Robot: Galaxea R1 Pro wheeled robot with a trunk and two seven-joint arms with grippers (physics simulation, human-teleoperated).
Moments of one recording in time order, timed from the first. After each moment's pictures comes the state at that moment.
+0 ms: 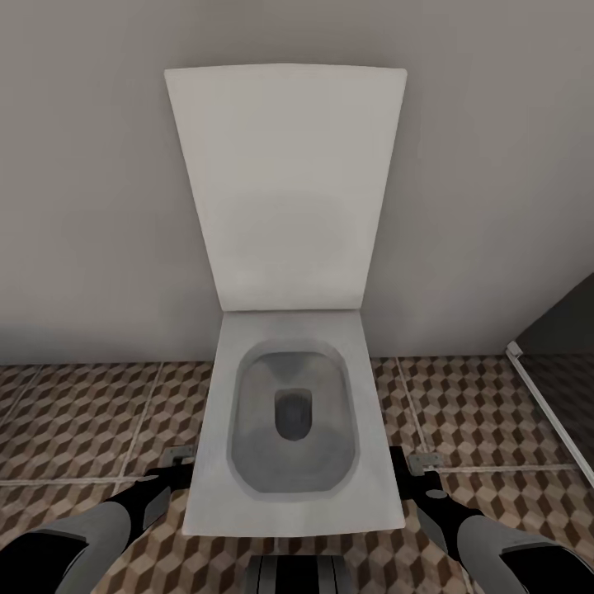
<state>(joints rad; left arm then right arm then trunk) -0.81 0.09 -0.18 -0.01 0.26 -0.04 0.06 -0.77 -0.06 0.14 0.01 -0.02 -0.15 -0.11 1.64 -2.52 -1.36</state>
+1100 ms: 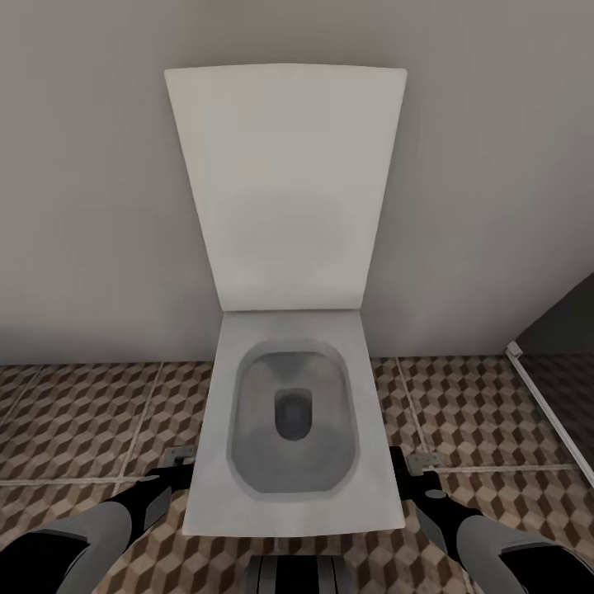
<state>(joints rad) -0.81 0.09 -0.18 -0.01 0.26 -0.04 0.05 -0.77 -0.06 0.14 0.01 -0.02 -0.15 -0.11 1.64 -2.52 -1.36</state>
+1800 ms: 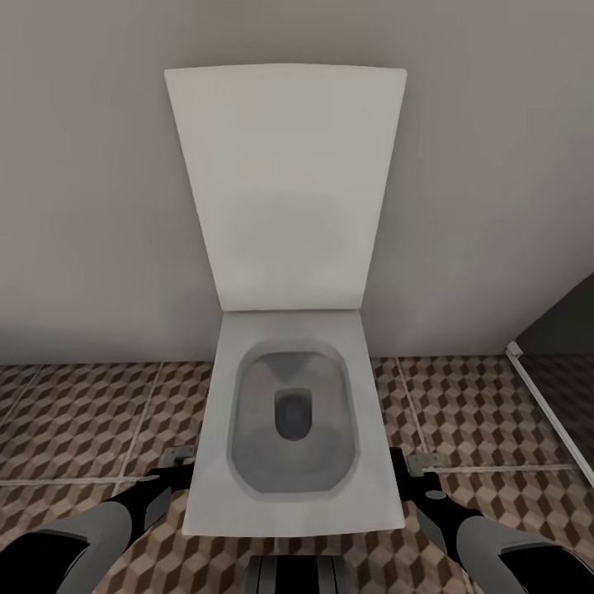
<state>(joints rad) -0.81 0.09 -0.18 -0.01 0.26 -0.03 0.05 -0.77 -0.06 0.14 0.02 -0.02 -0.16 -0.11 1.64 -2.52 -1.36</state>
